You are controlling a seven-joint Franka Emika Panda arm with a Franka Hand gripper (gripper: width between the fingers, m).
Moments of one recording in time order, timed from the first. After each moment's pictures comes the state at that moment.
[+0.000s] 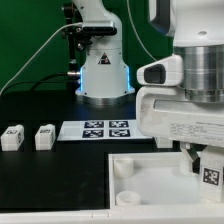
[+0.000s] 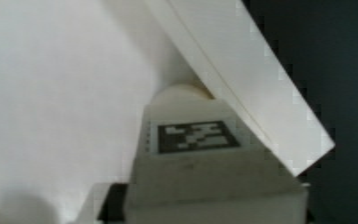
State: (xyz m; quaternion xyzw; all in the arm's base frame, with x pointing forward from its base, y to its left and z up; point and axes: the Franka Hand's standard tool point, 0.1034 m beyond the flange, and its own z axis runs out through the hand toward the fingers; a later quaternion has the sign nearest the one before) arm 0.635 0.114 0.061 -0.90 0.44 -0.01 0.05
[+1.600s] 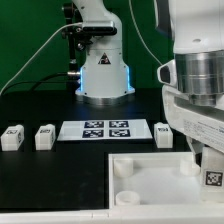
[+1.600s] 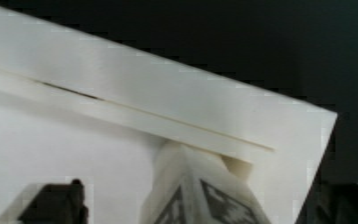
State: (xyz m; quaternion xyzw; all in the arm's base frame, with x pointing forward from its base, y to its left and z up) arm 0.626 0.127 0.056 -0.83 0.56 0.01 0.07
